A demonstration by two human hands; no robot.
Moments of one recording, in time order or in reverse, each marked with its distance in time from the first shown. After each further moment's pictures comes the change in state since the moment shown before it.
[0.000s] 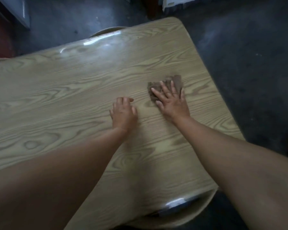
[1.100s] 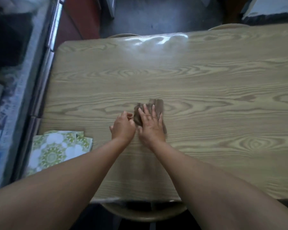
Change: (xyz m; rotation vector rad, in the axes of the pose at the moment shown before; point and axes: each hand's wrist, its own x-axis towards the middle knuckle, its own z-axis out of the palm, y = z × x) left_hand -0.118 -0.396 -0.216 -0.180 0.071 -0.419; right_hand -0.112 -0.522 0.082 0.327 -0.174 -0.241
